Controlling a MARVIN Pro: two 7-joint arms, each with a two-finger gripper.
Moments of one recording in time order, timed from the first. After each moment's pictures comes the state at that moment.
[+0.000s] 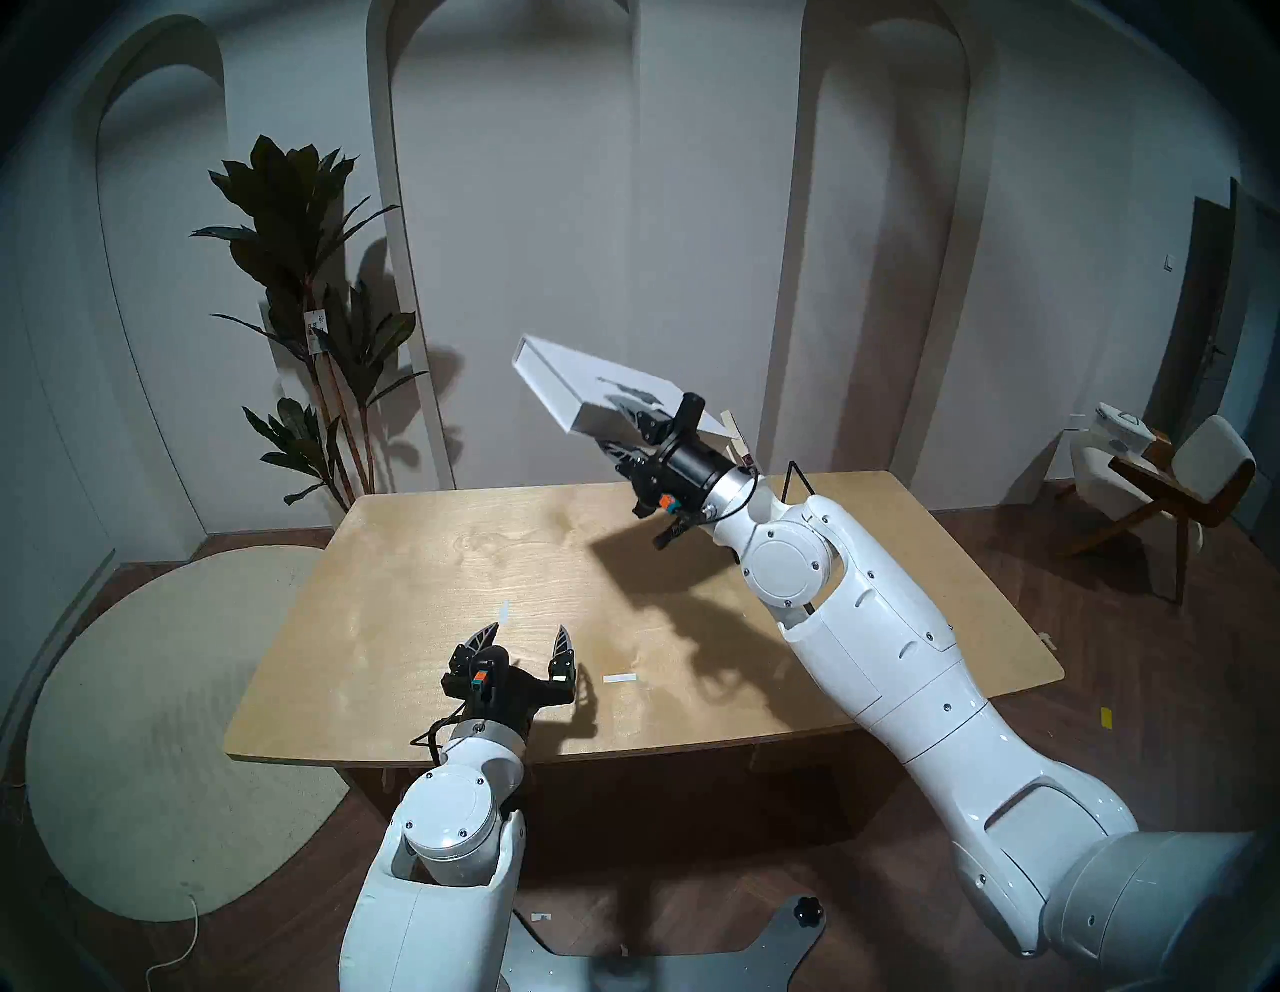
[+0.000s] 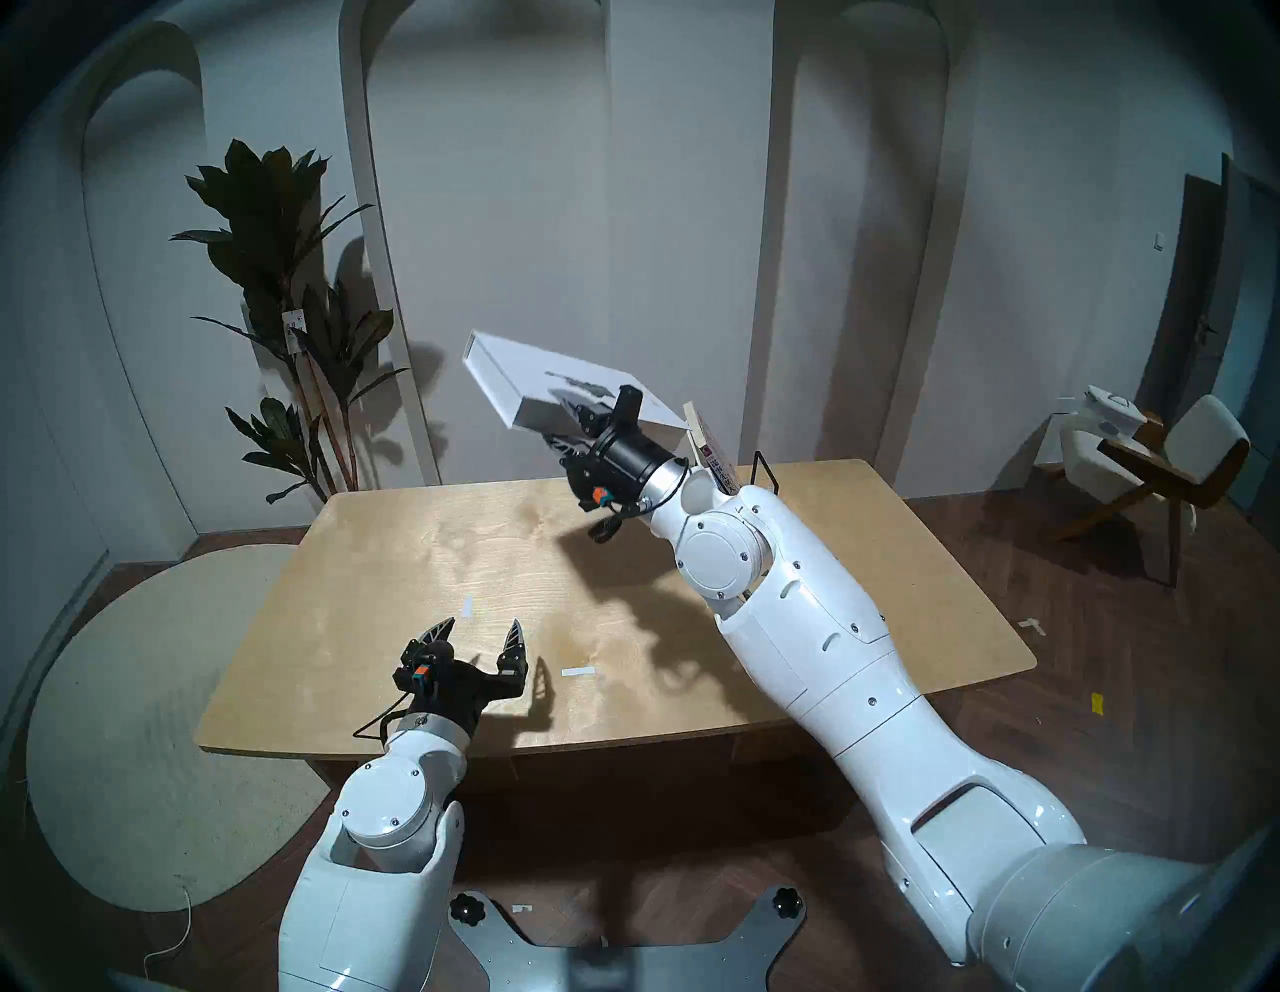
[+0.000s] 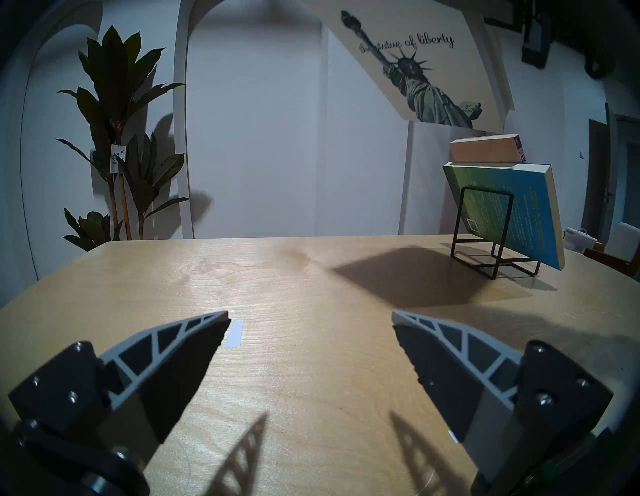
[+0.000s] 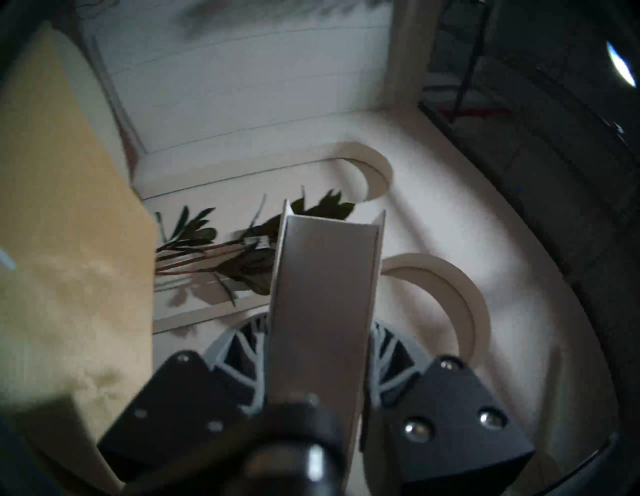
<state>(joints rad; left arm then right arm) 1.86 -1.60 -1.53 -1.73 0.02 -0.03 -0.03 -1.05 -1.29 1.03 -1.45 -0.81 -0.38 0.16</state>
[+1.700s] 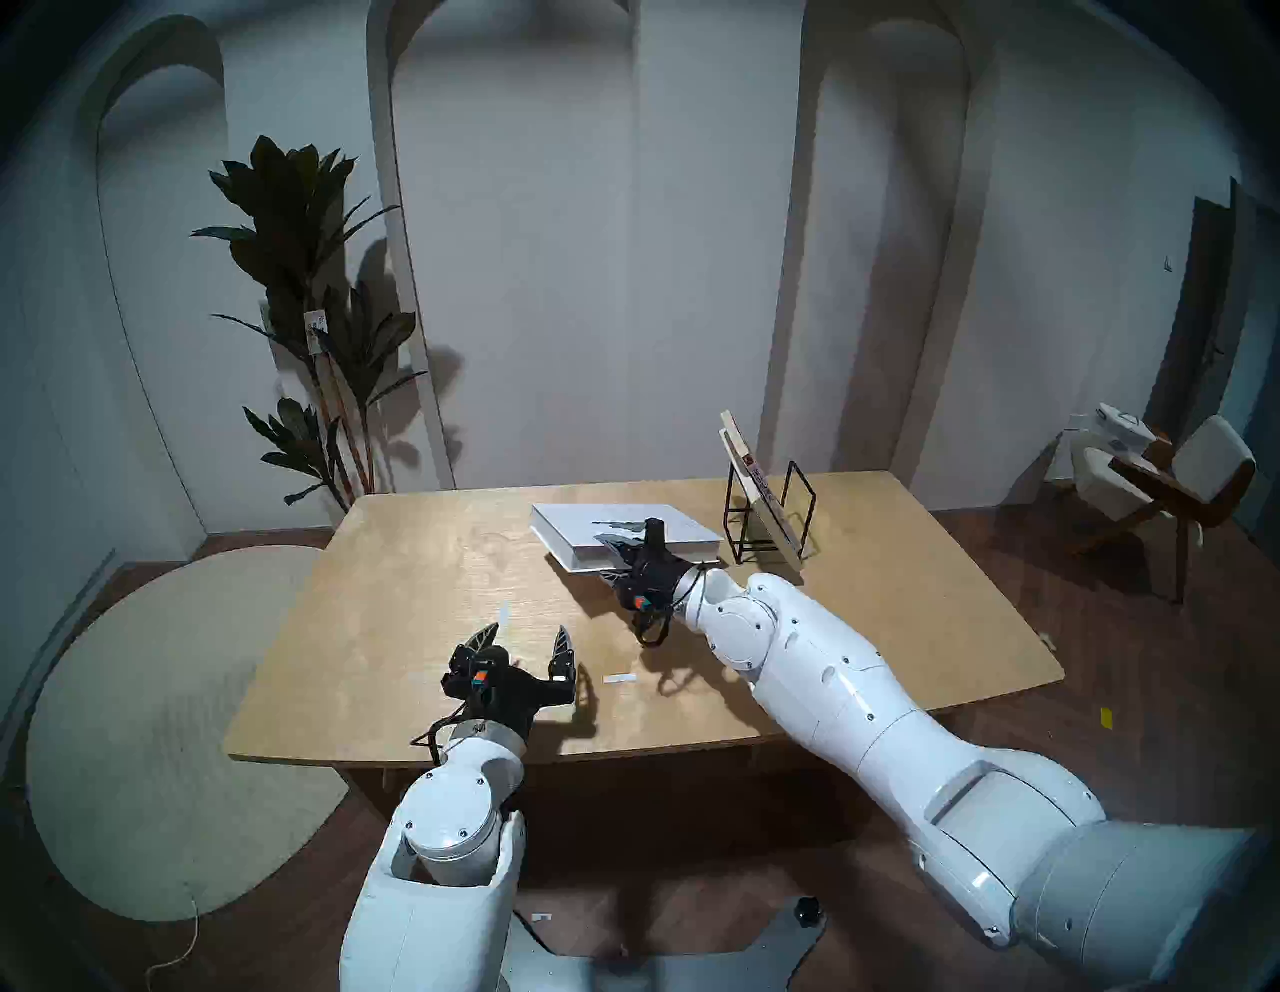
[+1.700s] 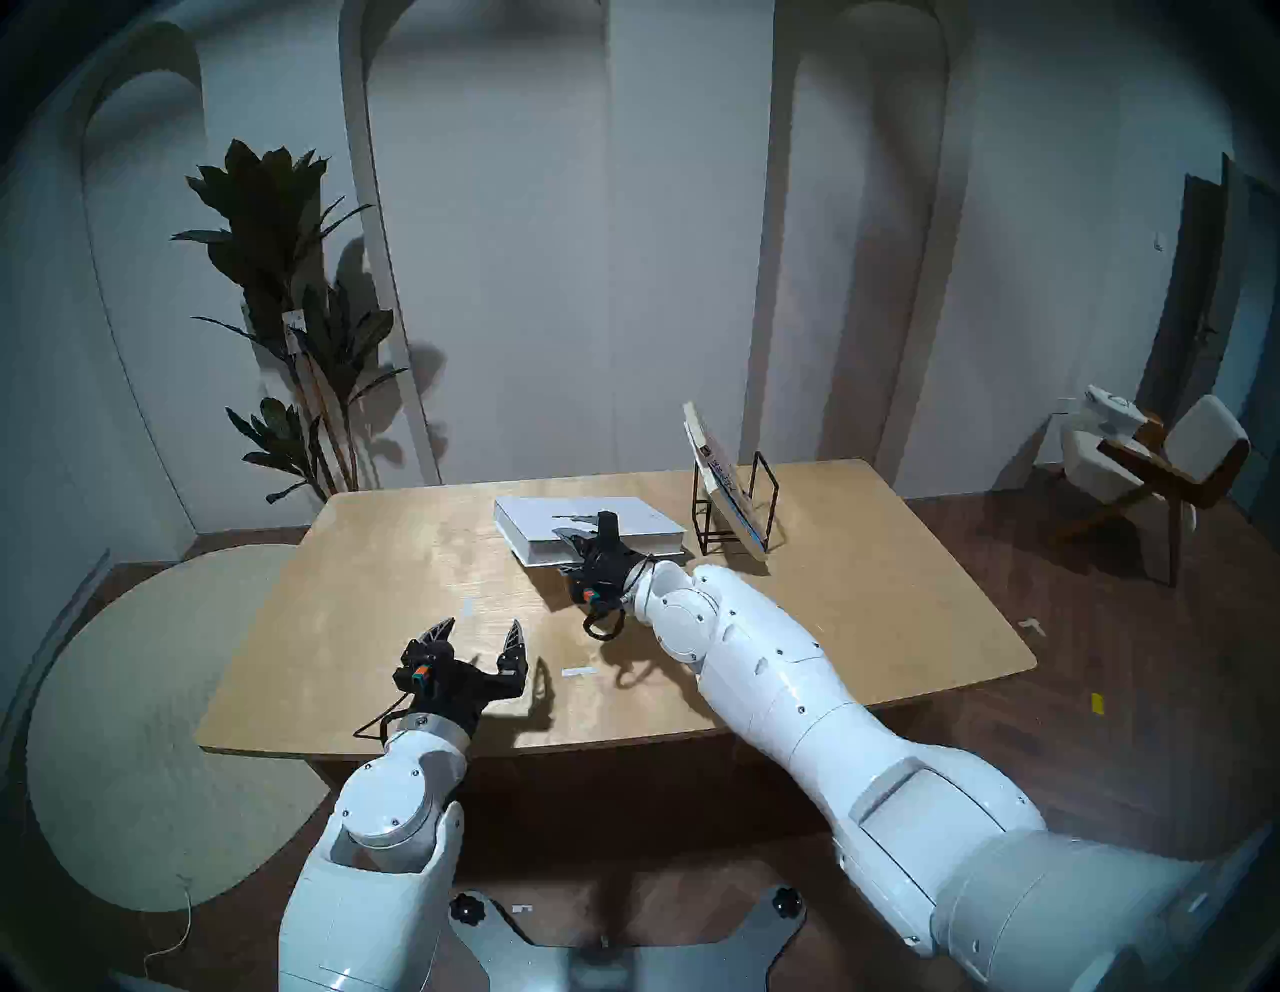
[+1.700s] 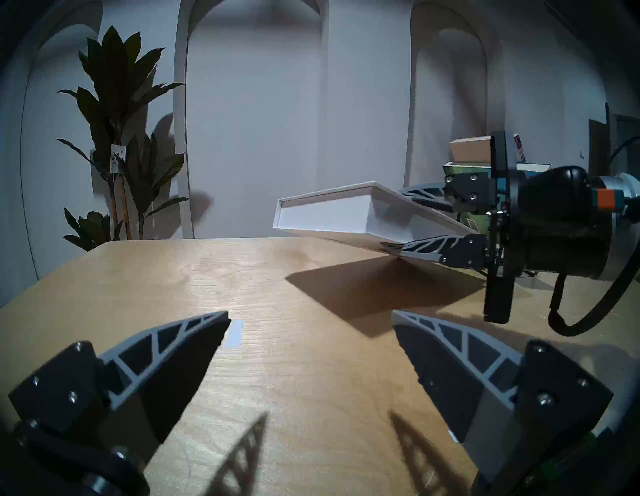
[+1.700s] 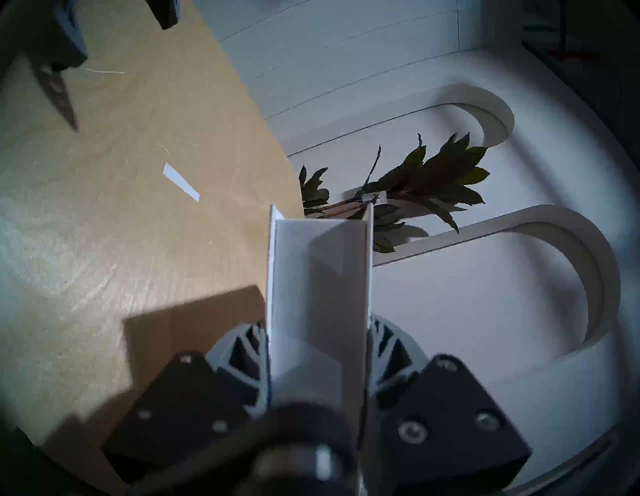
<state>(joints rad) 1.86 -1.60 -1.53 -1.73 0.02 -0.03 -0.03 -0.97 -1.46 0.93 -0.90 -0.86 -0.38 0.10</state>
